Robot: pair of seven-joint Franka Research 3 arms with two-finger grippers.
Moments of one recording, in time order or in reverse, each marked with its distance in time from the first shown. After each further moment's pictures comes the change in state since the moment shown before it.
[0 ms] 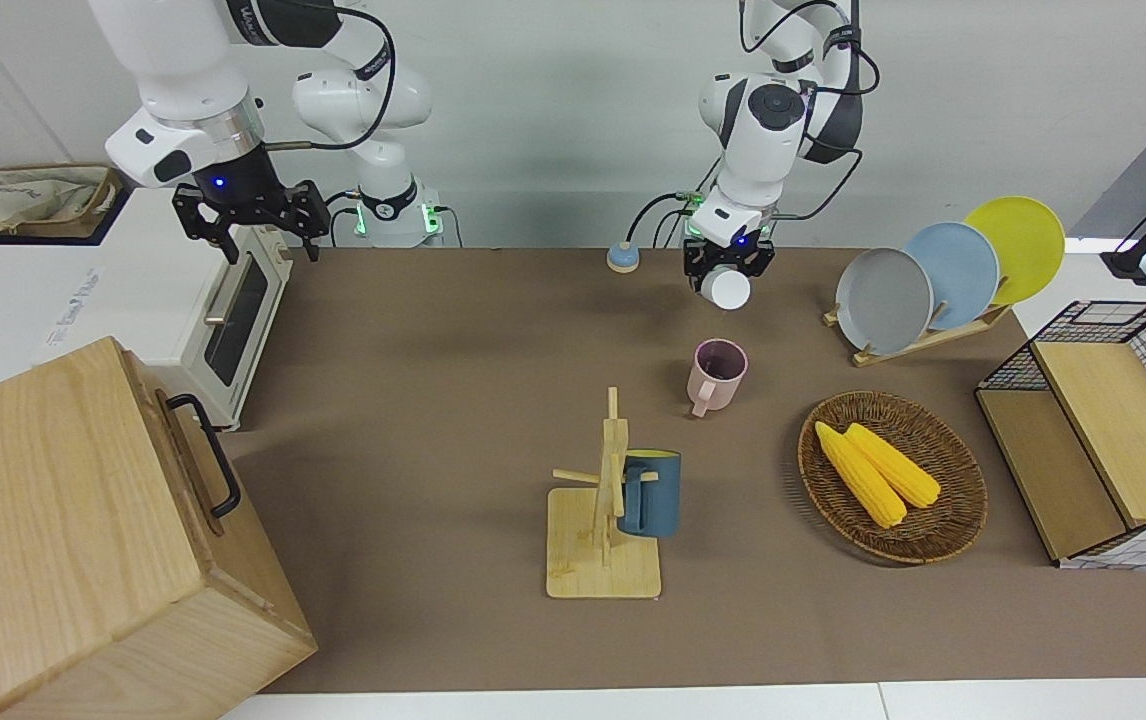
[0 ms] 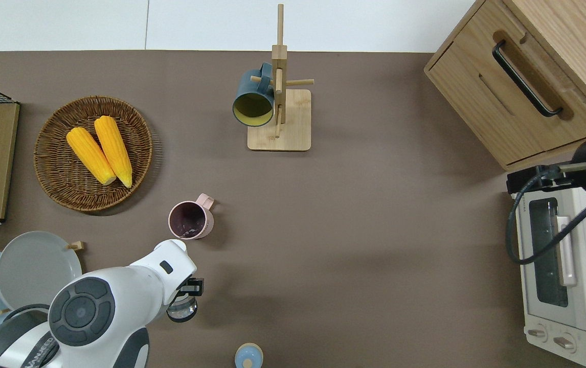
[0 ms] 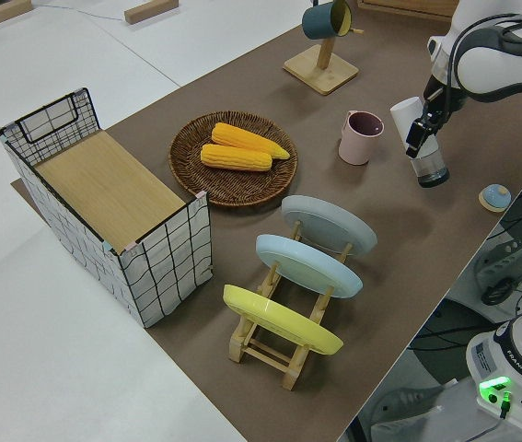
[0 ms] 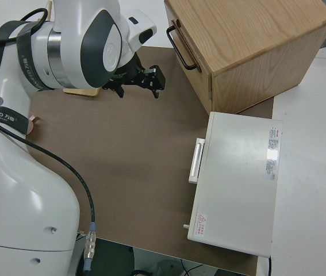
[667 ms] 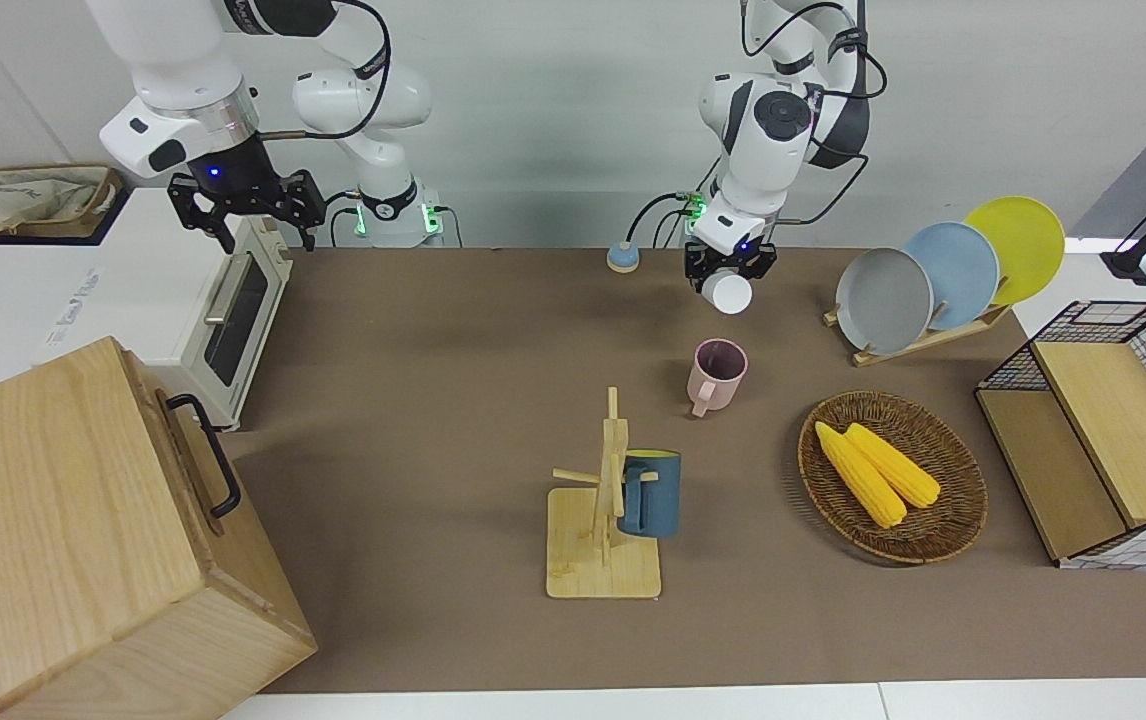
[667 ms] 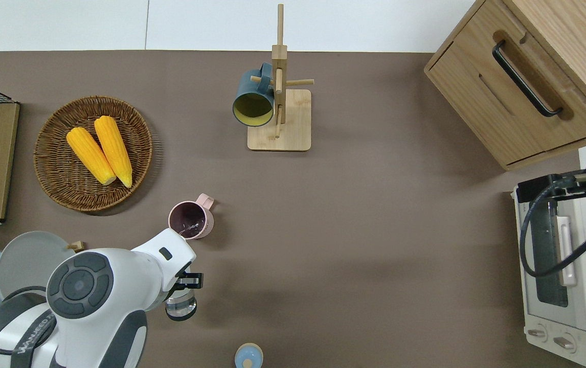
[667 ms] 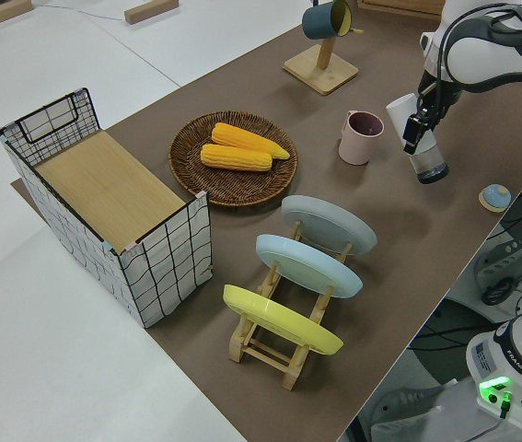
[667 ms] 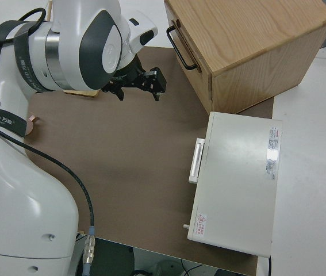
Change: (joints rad) left arm 0.003 0.051 0.014 0.064 0.000 -0.053 0.000; right arm 0.001 -0.013 -0.004 -0.003 0.000 -0.023 -0.006
